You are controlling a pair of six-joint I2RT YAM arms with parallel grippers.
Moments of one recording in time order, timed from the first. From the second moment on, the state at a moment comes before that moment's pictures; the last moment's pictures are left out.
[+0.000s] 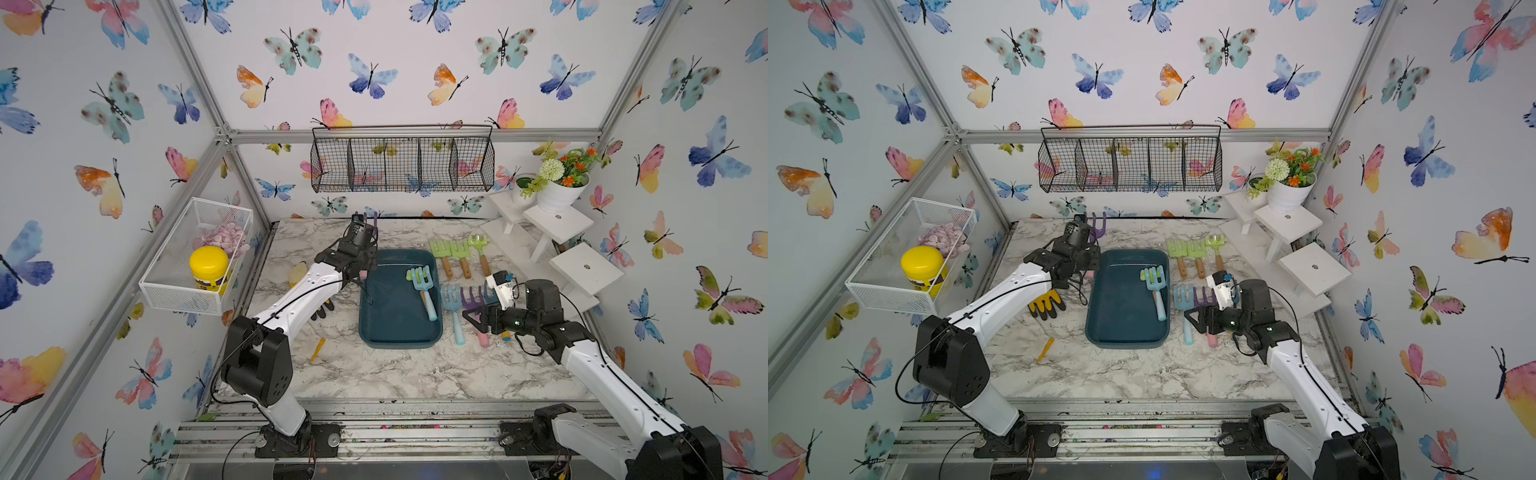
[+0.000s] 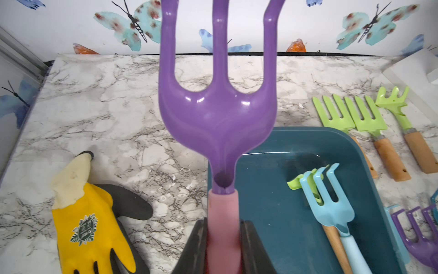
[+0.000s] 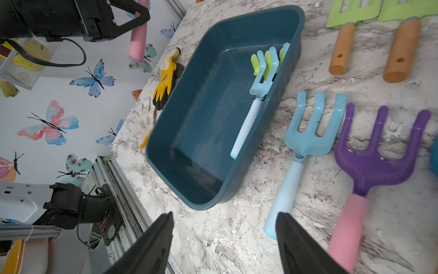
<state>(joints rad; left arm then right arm) -0.44 1.65 1.41 -0.51 -0.25 -0.28 0.25 1.04 0.66 -0.32 -0.64 0.19</state>
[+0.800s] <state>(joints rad) -0.24 1.88 1.45 -0.48 -0.26 -0.12 0.25 1.08 0.66 -0.31 -0.66 0.19</state>
